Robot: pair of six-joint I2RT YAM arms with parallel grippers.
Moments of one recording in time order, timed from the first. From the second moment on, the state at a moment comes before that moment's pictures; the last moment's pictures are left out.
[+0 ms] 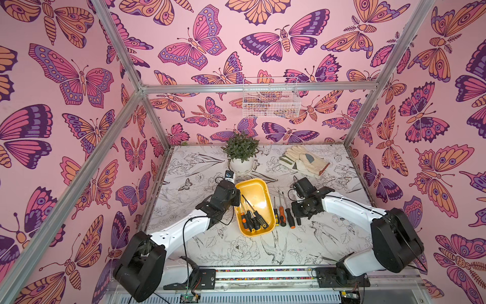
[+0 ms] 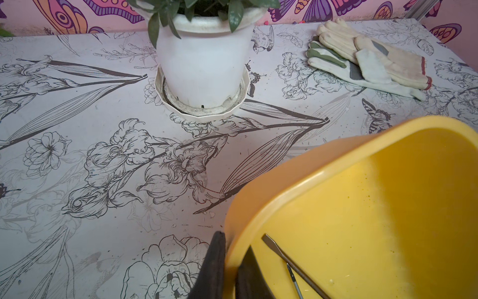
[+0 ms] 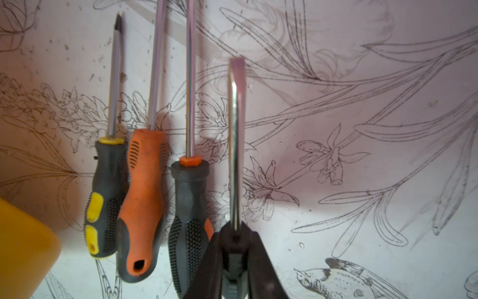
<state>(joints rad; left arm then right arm) -0.58 1.29 0.69 -0.02 -0.21 -0.27 0.57 1.50 0.88 -0.68 -0.02 0.34</state>
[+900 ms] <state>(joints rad) -0.58 1.29 0.69 -0.02 -0.20 -0.27 0.52 1.59 0.86 -0.60 -0.08 0.34</state>
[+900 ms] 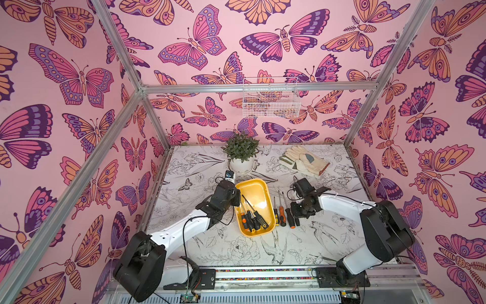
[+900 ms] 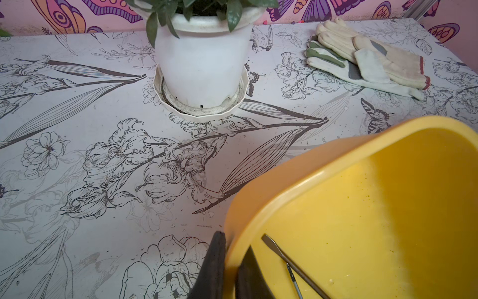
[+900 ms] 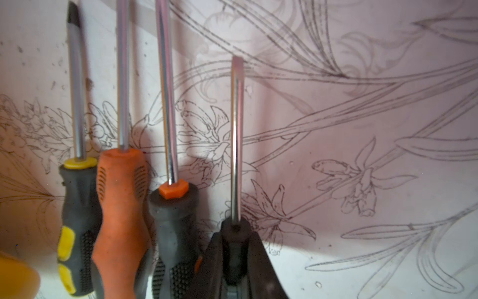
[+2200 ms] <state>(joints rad) -0.58 1.29 0.69 -0.02 -0.20 -0.27 0.50 1.60 0.85 -0.57 -0.11 0.35</state>
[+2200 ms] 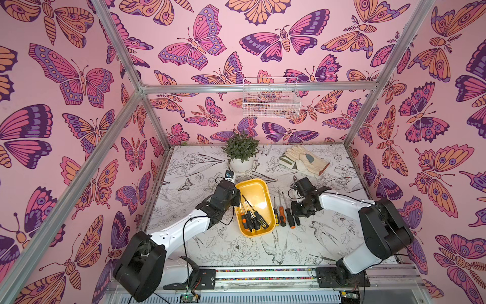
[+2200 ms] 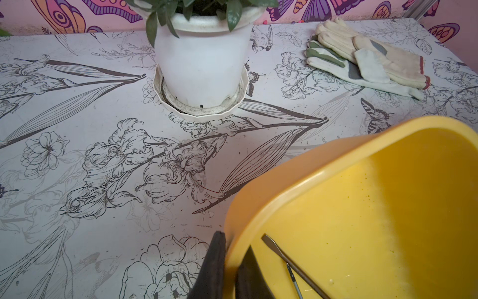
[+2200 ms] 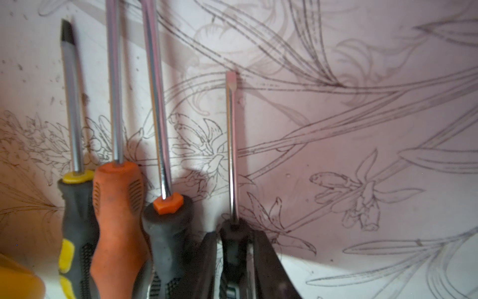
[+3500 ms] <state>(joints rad) -0.58 1.29 0.69 -0.02 -0.18 -0.27 0.96 1.36 1.05 -0.59 -0.05 0.44</state>
